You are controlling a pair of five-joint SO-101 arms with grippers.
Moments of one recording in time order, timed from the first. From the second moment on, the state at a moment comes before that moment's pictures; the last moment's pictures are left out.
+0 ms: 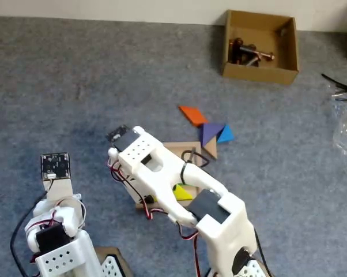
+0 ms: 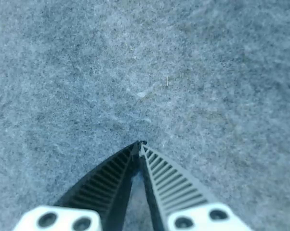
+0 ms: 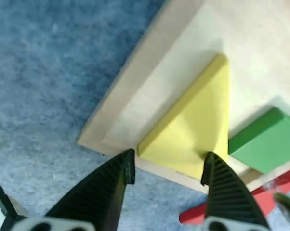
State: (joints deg) left arm -31.4 -104.0 96.0 76.1 -10.9; right arm -52.7 22.5 2.2 85.3 -7.4
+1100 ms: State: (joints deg) left arm -31.4 -104.0 96.0 76.1 -10.9; right arm -52.7 16.1 2.2 80.0 -4.0
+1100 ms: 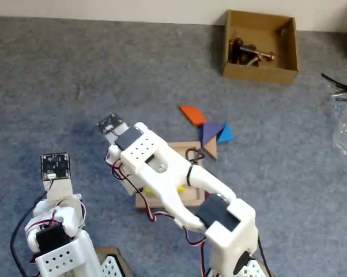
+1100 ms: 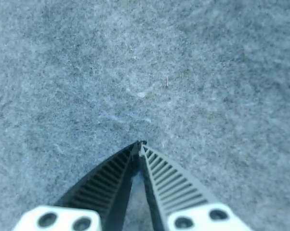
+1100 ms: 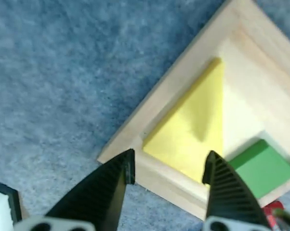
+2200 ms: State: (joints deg) left arm -31.4 -104.0 96.0 76.1 -10.9; right arm -53.7 14.2 13.8 72.5 -1.9
